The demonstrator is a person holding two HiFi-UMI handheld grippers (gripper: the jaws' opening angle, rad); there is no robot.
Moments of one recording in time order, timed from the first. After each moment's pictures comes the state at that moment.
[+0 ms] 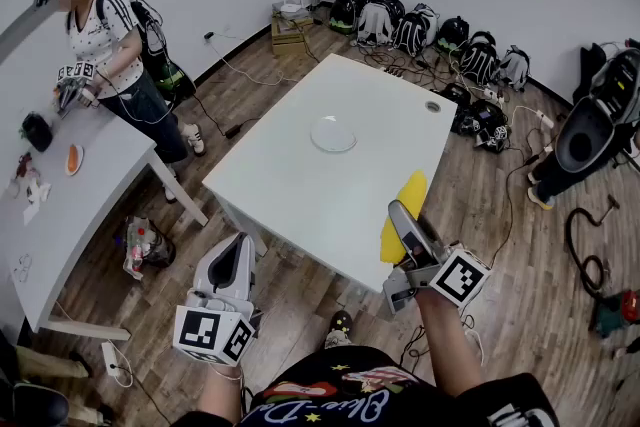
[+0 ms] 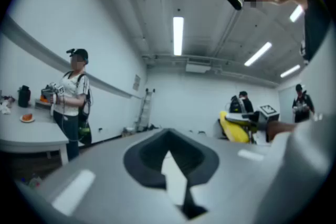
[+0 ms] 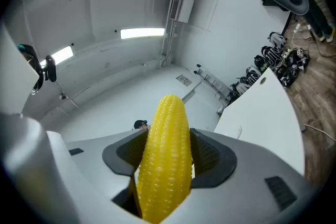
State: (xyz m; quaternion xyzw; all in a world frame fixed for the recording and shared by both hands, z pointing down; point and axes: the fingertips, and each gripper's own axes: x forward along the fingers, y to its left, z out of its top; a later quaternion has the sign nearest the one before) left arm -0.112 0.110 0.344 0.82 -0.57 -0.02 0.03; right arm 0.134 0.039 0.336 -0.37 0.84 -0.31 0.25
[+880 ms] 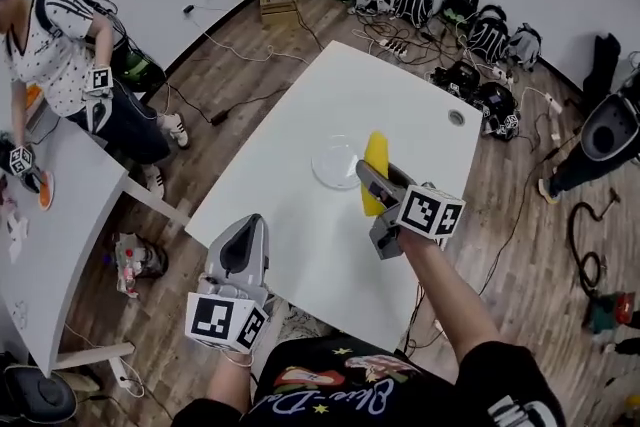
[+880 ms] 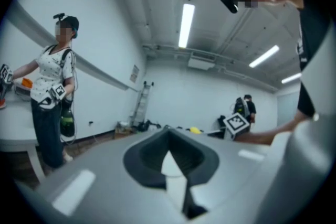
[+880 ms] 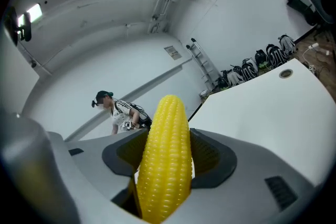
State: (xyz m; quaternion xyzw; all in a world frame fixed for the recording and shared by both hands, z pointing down) left arm -0.119 -0.140 0.368 0.84 -0.54 -0.02 0.07; right arm 0.074 -0.273 0.447 -0.43 0.83 -0.34 0.06
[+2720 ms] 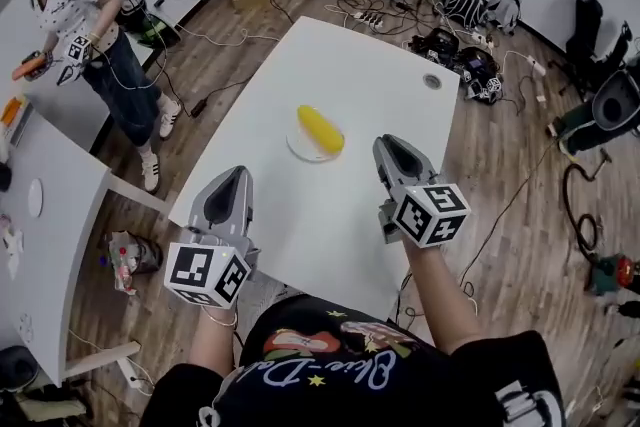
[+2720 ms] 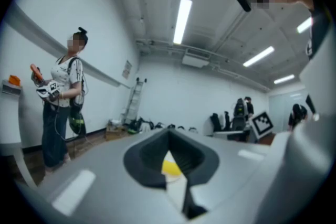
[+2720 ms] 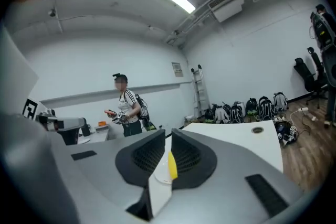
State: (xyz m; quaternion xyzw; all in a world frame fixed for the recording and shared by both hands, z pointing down) left arm -0.090 -0.174 0.366 0.86 -0.50 -0.02 0.07; right arm 0.141 -0.225 0.408 -0.54 0.83 -0.15 0.01
